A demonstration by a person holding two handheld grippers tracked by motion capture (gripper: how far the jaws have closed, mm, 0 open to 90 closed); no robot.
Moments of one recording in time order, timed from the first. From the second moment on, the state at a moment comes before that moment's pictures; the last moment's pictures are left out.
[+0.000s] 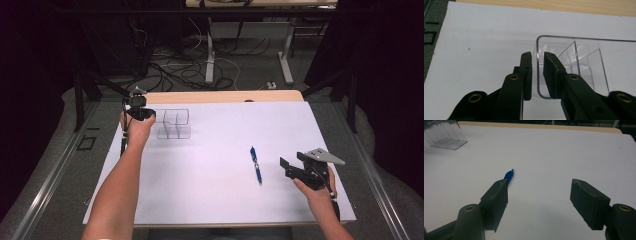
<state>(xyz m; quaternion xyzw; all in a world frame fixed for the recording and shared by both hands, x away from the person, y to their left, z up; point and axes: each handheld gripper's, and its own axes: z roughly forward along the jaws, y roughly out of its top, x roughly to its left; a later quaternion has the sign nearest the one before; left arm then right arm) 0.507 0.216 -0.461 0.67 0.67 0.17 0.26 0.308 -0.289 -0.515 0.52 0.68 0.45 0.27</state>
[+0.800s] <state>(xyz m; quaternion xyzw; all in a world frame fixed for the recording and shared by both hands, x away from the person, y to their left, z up) 0.509 0.208 -0.464 0.67 0.68 0.18 0.23 0.309 -0.291 -0.516 0.52 0.68 0.45 0.26</state>
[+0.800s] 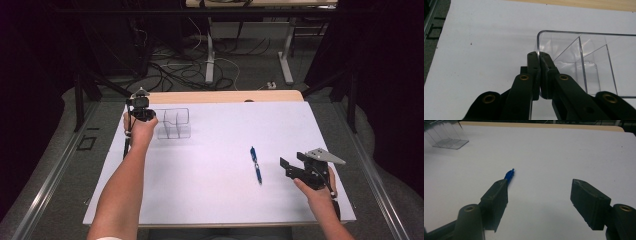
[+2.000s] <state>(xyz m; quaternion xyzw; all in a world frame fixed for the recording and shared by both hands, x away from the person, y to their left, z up) 0.470 0.113 -0.452 0.68 0.67 0.15 0.25 0.309 -0.288 -0.517 0.52 0.68 0.45 0.26</state>
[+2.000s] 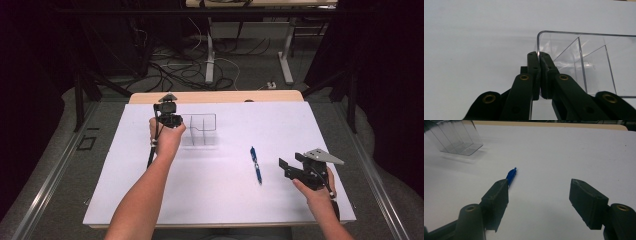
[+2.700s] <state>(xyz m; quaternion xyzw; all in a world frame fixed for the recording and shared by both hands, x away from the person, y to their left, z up) 0.471 0.080 -0.463 0.67 0.68 0.14 0.26 0.309 -0.291 -0.517 0.52 0.68 0.45 0.26</state>
